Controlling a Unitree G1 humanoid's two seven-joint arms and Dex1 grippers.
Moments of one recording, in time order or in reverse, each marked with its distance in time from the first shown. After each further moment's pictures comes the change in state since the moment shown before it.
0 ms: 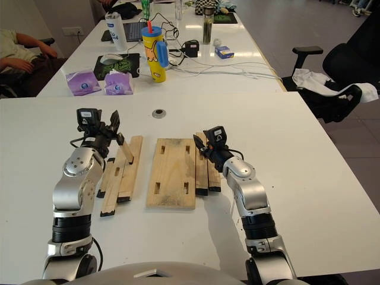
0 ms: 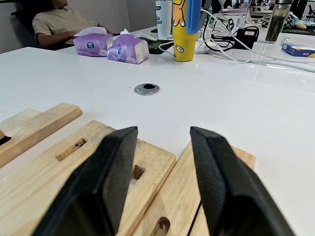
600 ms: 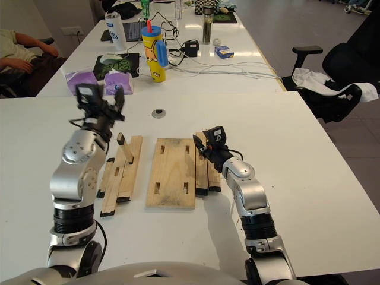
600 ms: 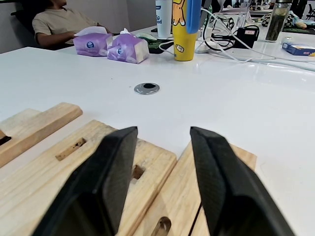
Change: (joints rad) left arm -0.076 -0.013 -0.081 -0.079 0.021 0.121 0.007; right arm 0.001 0.008 0.000 0.002 -0.001 -0.002 0.000
